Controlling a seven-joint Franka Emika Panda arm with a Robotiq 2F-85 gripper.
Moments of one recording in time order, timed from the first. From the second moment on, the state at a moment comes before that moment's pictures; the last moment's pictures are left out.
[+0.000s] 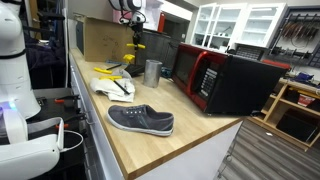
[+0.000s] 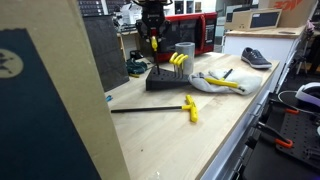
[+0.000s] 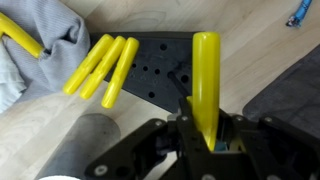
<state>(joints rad) 0.21 0.22 0.14 -1.80 -0.07 2.11 1.09</state>
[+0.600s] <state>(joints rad) 0.24 0.28 0.15 -1.71 -0.04 2.12 0.95</state>
